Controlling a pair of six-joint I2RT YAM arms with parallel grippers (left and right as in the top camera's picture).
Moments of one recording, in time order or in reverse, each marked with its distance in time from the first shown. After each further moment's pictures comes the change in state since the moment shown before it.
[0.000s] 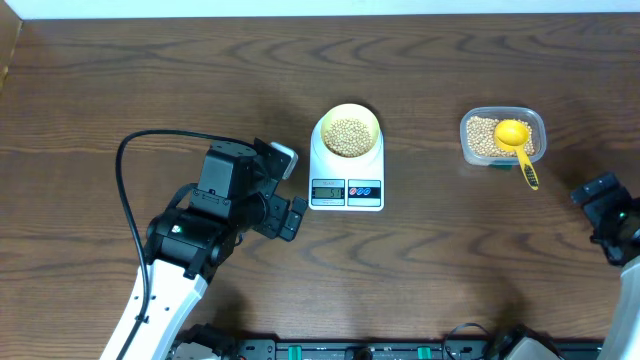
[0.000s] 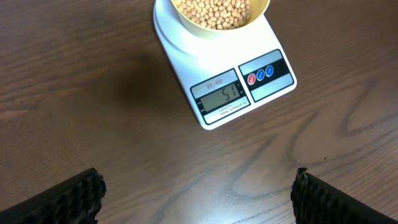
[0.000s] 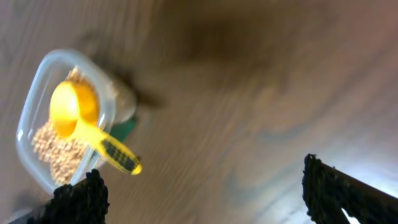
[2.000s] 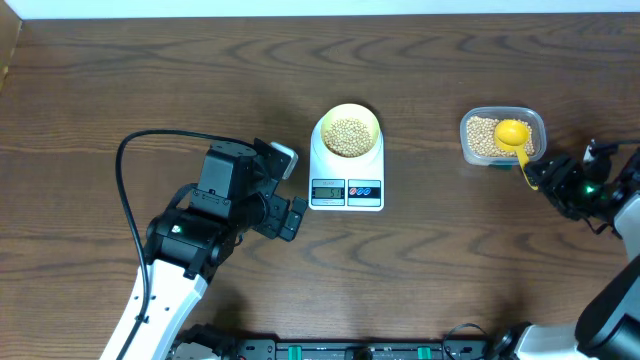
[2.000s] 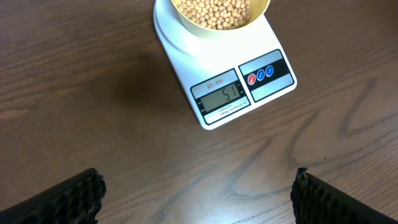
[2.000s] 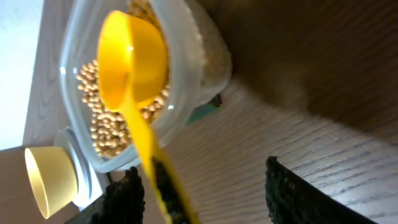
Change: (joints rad) left arm 0.000 0.000 0.000 0.000 0.000 0.000; right arm 0.074 0.456 0.000 0.310 -0.450 -0.193
